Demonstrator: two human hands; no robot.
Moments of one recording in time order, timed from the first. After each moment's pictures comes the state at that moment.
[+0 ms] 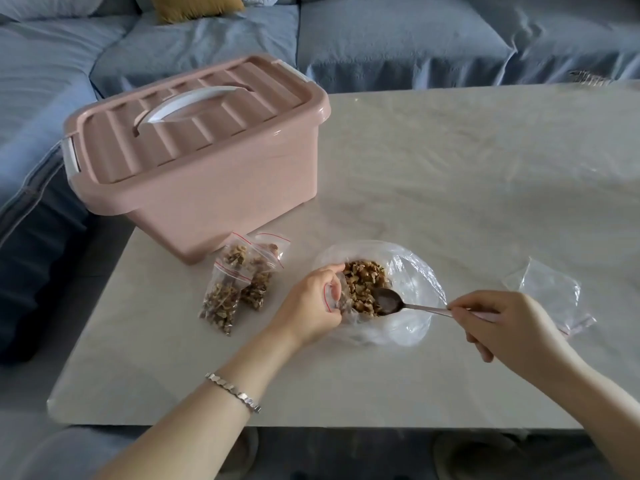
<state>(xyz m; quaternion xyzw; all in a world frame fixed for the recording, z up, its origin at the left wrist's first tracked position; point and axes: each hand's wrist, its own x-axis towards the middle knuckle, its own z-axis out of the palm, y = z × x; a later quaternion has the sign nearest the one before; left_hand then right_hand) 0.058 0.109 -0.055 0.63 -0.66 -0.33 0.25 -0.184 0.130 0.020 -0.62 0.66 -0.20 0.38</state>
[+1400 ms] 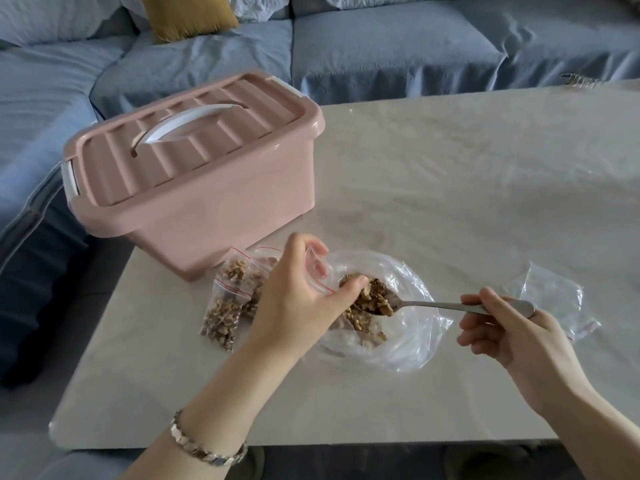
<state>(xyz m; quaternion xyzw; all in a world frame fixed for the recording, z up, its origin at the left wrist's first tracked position) 0.049 0.127 0.033 0.63 -0.61 -0.23 0.41 -0.176 0.134 0.018 -0.31 0.58 -0.47 0.58</state>
